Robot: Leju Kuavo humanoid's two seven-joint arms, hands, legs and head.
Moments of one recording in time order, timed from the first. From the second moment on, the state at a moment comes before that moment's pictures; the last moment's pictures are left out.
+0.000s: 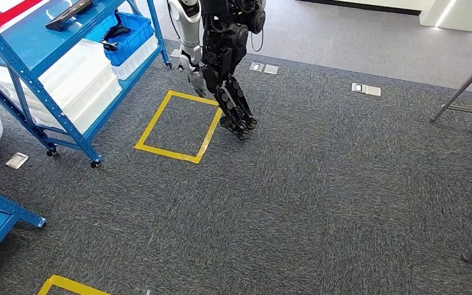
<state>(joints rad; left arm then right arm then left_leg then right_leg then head) -0.06 -0.15 -0.24 -0.20 0.56 0.17 -0.29 -0.10 -0.02 0.00 -0.18 0.93 0.05 0.11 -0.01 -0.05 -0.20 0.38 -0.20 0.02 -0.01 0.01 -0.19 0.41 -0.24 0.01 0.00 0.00</state>
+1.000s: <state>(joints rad) -0.04 -0.16 -0.19 -0.20 0.60 0.21 -0.31 -0.13 -0.01 0.00 -0.18 0.99 0.06 0.11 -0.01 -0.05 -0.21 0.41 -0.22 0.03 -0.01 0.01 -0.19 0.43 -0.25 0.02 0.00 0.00</state>
